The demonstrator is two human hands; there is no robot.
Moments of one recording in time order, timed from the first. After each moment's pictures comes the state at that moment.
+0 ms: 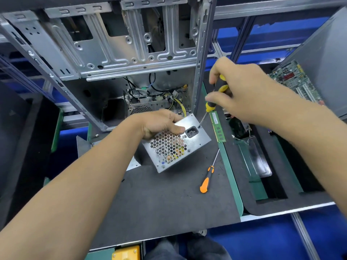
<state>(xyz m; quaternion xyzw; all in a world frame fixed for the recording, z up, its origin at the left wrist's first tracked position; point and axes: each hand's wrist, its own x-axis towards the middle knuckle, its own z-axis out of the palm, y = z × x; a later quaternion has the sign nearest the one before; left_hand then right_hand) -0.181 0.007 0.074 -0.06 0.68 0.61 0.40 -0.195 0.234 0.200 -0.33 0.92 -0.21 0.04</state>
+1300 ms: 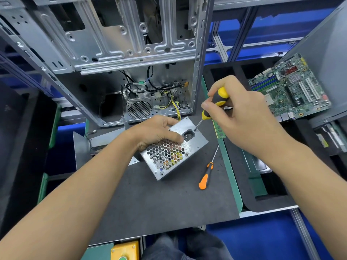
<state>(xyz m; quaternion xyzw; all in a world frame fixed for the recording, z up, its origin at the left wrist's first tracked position) -0.146 0.010 0.056 -0.12 0.66 0.66 0.33 -0.158 0.239 0.154 -0.28 0.87 -0.40 -0.02</state>
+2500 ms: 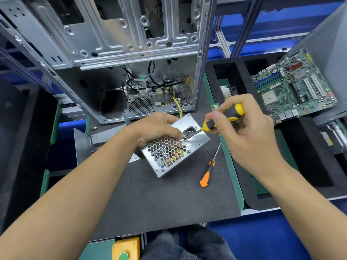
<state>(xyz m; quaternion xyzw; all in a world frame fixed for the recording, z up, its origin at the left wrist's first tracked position) -0.146 0.010 0.055 -0.15 0.66 0.66 0.32 -0.128 0.242 0.124 -0.19 0.80 -0.57 -0.04</state>
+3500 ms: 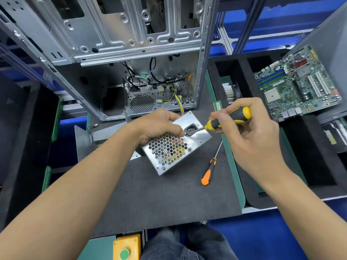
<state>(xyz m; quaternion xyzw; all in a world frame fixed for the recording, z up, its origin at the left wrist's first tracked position) -0.149 0.011 0.056 -0.16 0.67 0.65 0.33 -0.119 0.244 0.117 -0.17 0.78 -0.60 -0.05</state>
